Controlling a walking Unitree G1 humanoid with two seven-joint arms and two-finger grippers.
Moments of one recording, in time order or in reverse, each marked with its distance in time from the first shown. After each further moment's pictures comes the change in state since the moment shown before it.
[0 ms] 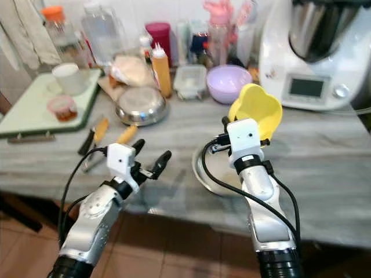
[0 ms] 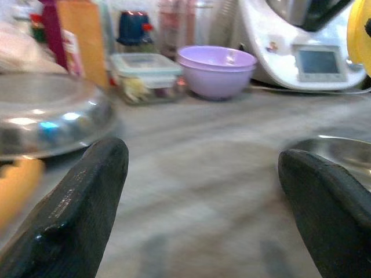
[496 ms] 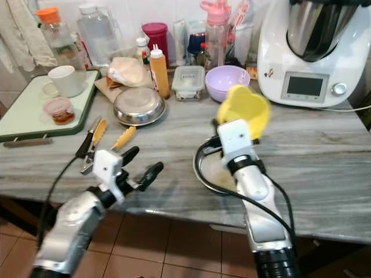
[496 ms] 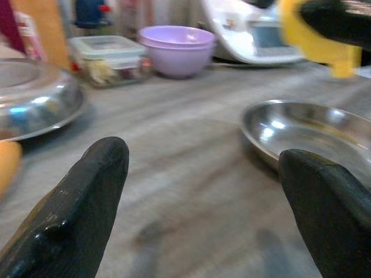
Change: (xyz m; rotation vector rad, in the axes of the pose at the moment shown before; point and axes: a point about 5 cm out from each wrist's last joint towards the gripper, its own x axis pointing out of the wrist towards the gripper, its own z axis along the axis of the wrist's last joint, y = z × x) left arm -0.030 0.012 0.003 0.011 0.064 -0.169; right arm 0.000 0.013 0.000 0.009 0.009 0.122
